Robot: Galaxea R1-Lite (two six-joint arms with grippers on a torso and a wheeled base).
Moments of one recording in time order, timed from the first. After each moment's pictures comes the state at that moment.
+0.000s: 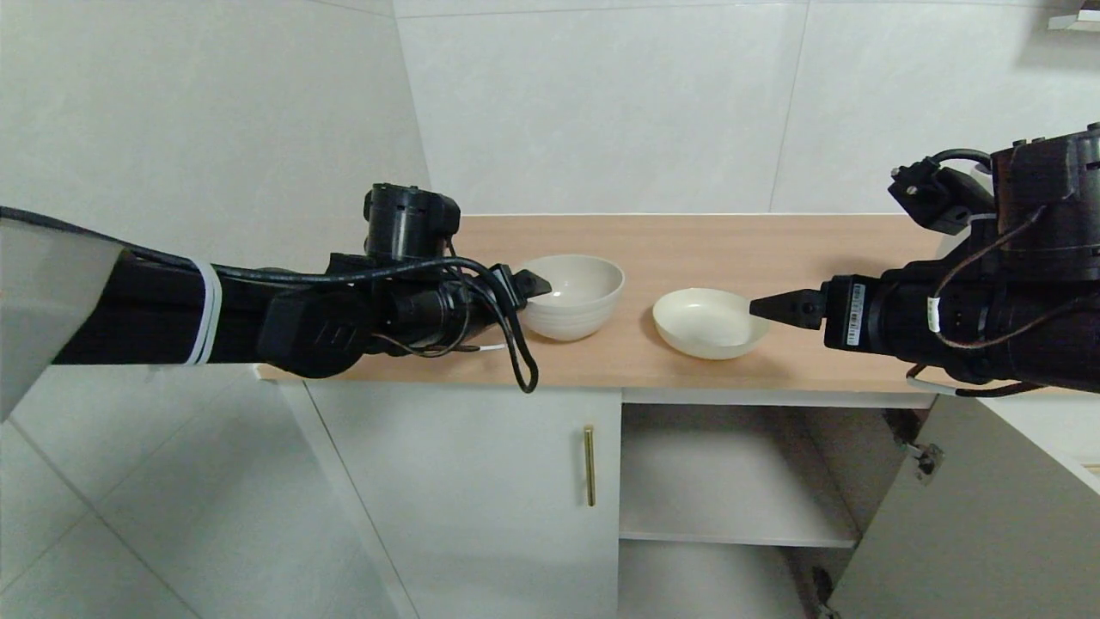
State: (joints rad) left arm -0.43 1.99 -1.37 -0.19 0.02 -0.65; right arm 0.52 1.51 -1.08 -0.06 -0.14 0.34
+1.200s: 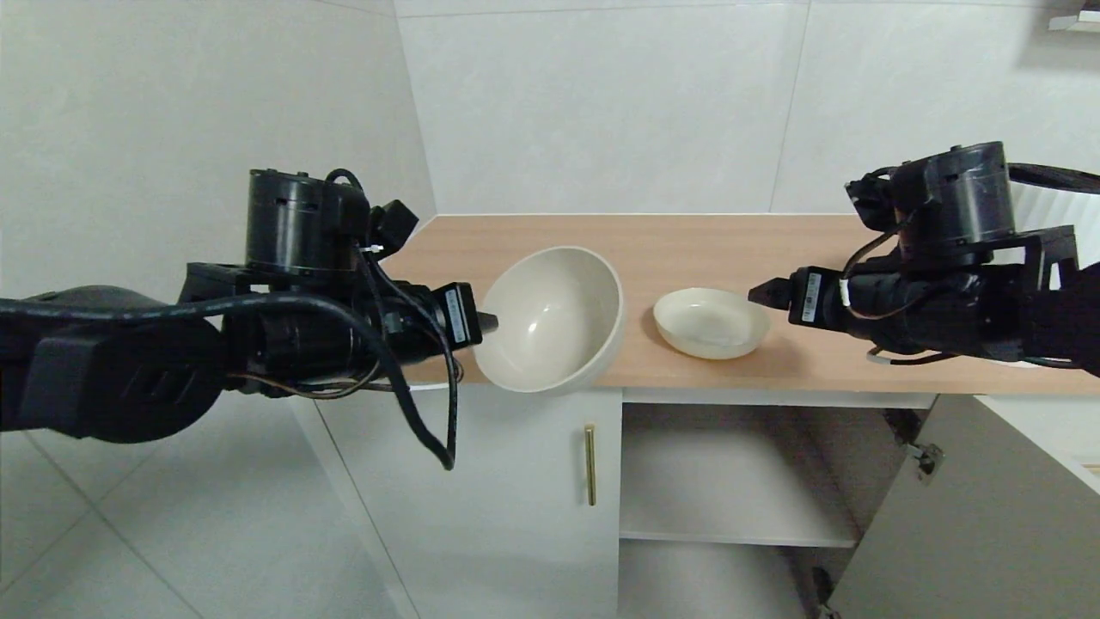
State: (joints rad) left arm -0.44 1.71 -1.10 -0.19 -0.12 -0.47; right arm 0.45 1.70 -1.21 -0.06 -0.31 0.37
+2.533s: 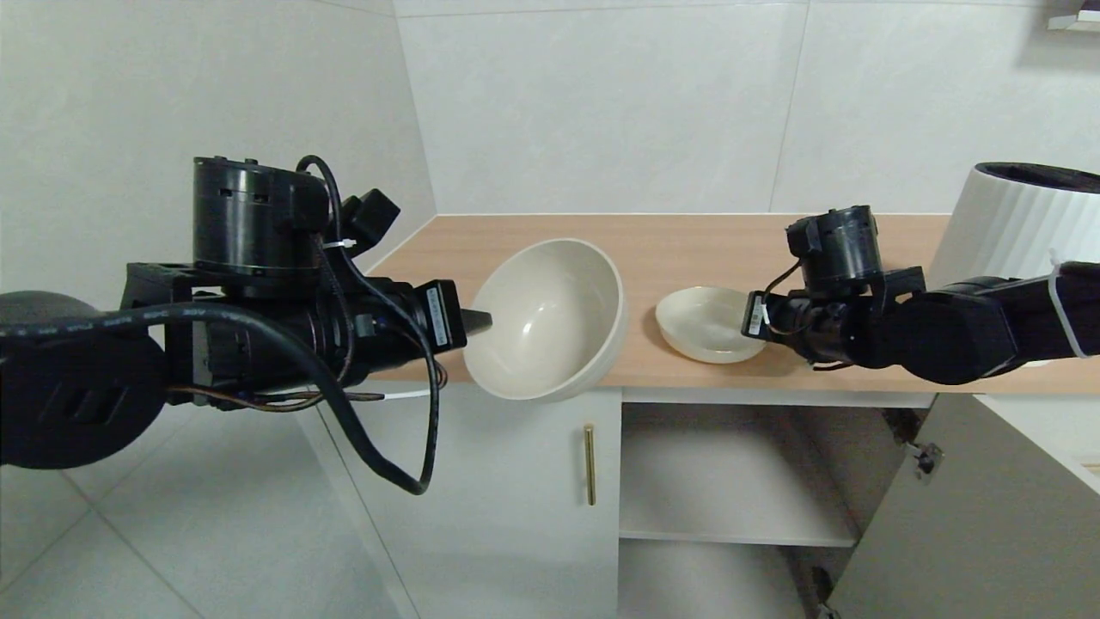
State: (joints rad) left arm -0.44 1.64 -1.07 -0.19 -0.14 -0.46; right arm 0.42 1.95 -1.30 -0.18 -0.39 0.41
